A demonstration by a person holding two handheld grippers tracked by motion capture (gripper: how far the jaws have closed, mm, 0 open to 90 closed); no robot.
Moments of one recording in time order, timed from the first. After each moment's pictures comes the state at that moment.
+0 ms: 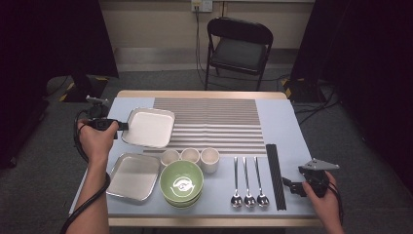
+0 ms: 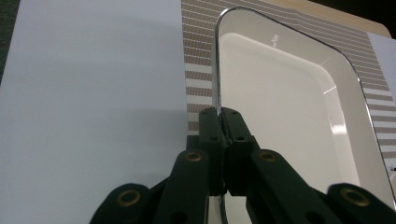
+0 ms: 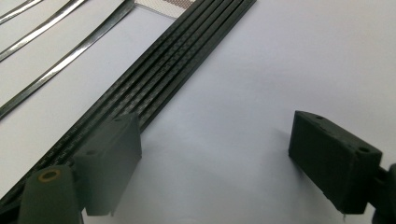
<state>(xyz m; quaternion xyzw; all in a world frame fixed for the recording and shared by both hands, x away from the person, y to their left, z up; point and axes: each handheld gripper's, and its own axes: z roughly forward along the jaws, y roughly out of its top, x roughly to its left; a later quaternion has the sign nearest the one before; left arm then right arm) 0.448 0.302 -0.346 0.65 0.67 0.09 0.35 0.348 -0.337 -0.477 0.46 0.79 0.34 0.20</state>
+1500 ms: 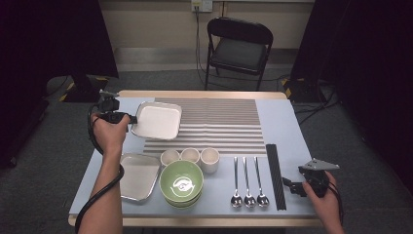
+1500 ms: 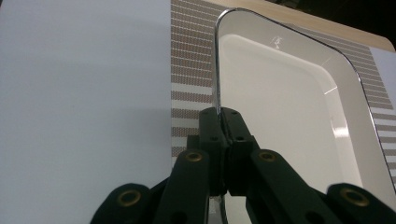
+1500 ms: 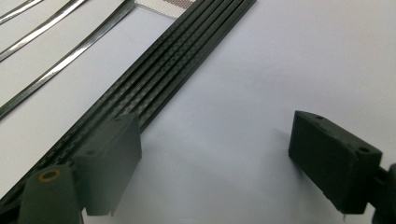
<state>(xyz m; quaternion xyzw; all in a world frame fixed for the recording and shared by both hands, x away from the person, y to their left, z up) 0.471 0.276 -0.347 0.64 0.68 0.10 0.35 0.348 -0.337 -0.477 0.46 0.79 0.34 0.20</state>
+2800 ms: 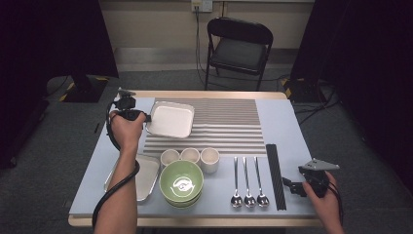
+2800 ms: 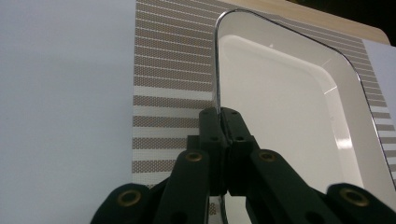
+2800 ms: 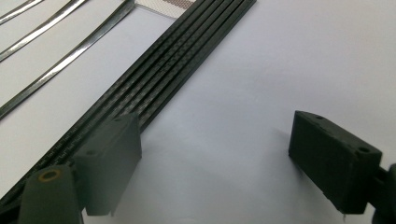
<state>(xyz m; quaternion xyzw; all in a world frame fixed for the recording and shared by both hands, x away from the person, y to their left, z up) 0.493 0.239 -0.356 0.65 0.67 0.08 0.35 0.348 -0.337 -0.477 0.46 0.79 0.34 0.20</state>
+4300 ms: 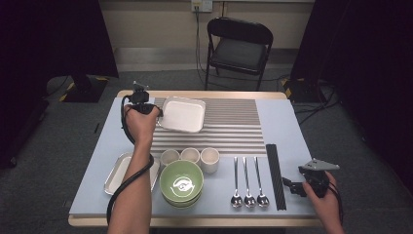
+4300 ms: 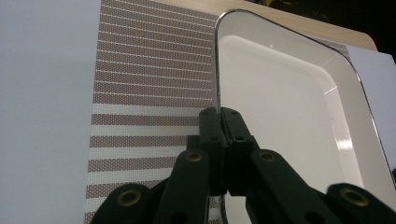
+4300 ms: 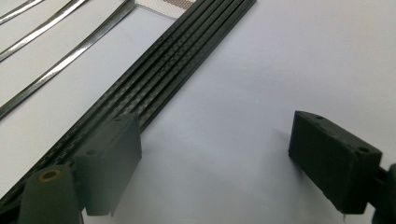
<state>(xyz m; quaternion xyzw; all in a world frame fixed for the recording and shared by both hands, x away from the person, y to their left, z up) 0.510 0.202 -0.349 0.65 0.67 0.09 0.35 0.348 -0.337 -0.477 0.46 0.79 0.34 0.20</state>
